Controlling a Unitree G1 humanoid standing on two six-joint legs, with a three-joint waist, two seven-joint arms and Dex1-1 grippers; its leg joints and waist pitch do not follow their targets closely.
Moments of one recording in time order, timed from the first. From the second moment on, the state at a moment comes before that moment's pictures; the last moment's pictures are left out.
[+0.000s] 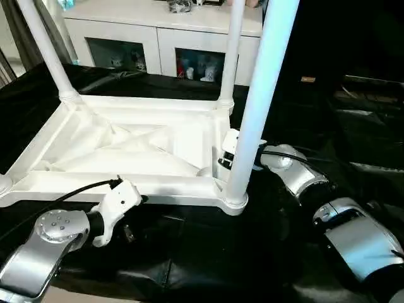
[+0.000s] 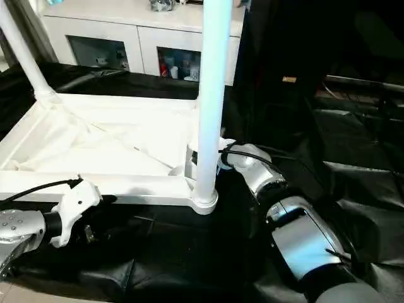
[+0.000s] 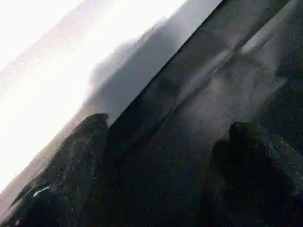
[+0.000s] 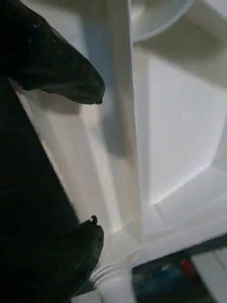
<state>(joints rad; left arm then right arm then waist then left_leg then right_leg) -0.01 0.69 -0.14 -0.19 -0.08 0.50 -0.82 -0.92 -0.24 0.41 1.12 -0.37 -0.24 0.57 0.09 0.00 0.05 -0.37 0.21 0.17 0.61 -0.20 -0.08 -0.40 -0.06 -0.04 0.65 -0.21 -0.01</state>
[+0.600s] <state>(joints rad) -0.06 0.71 -0.13 -0.16 -0.06 0.50 -0.78 -0.77 -0.38 0.44 0.88 -0.34 -0.25 0.99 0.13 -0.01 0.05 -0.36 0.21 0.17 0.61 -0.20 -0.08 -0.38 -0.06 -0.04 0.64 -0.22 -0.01</state>
